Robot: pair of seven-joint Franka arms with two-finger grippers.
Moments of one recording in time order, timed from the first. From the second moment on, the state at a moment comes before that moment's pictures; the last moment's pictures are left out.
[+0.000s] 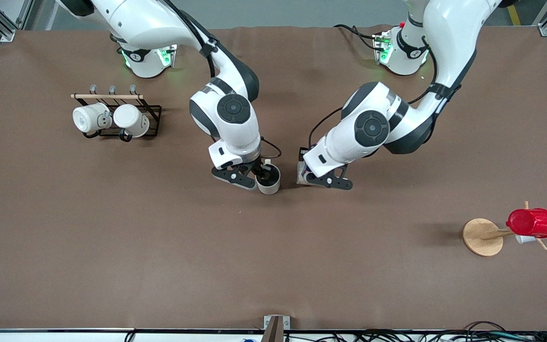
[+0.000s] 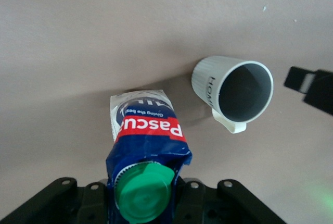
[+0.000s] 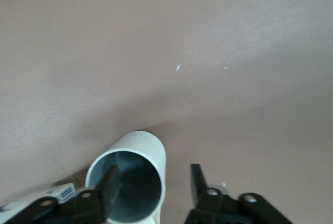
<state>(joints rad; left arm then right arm) -0.08 0.54 -0.63 -1.66 0.00 2.09 -0.47 0.50 0.56 0.24 -1.56 -0.21 2.16 1.17</state>
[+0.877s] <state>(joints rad) -0.13 0.64 -0.63 -1.58 0.11 2.12 -0.53 0.06 0.10 0.04 -1.54 -0.12 1.76 0.42</state>
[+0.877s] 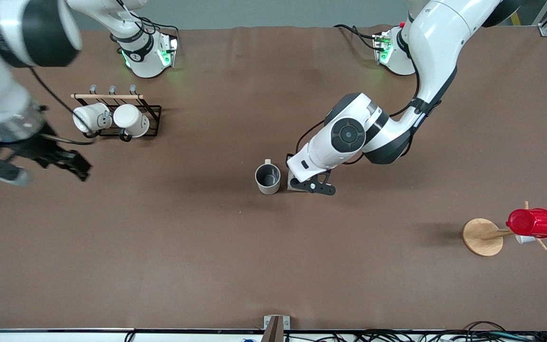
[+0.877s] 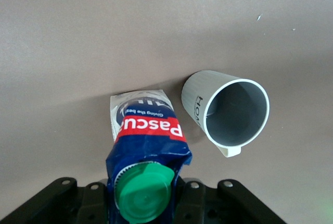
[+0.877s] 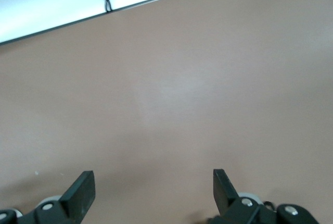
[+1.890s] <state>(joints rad) -0.16 0.65 -0.63 -1.58 0.14 2.14 -0.53 -0.06 0.01 -0.02 -1.48 -0.01 1.56 0.11</state>
